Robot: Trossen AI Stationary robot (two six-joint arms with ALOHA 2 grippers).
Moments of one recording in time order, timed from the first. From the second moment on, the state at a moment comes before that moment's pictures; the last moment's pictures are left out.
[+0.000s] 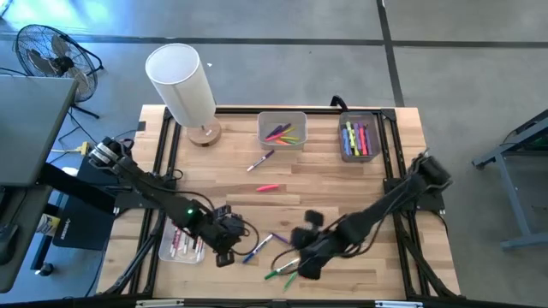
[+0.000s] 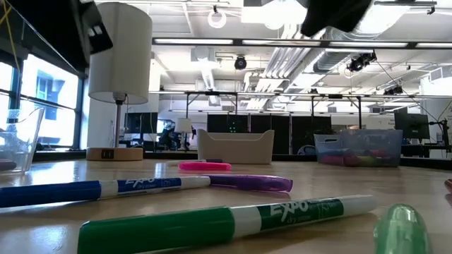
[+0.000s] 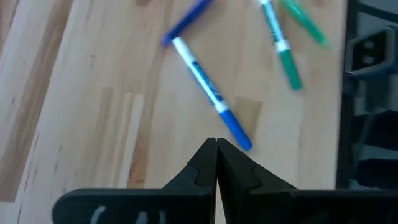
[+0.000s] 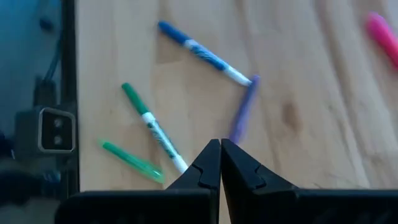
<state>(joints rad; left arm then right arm) -0.60 1.52 1.07 -0.55 -0.20 -0.76 0.58 1.82 1.44 -0.67 0.32 0.71</state>
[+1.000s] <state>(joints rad) -0.70 1.48 1.07 -0.54 -0.18 -0.76 0.59 2.25 1.71 -0.69 0.14 0.39</state>
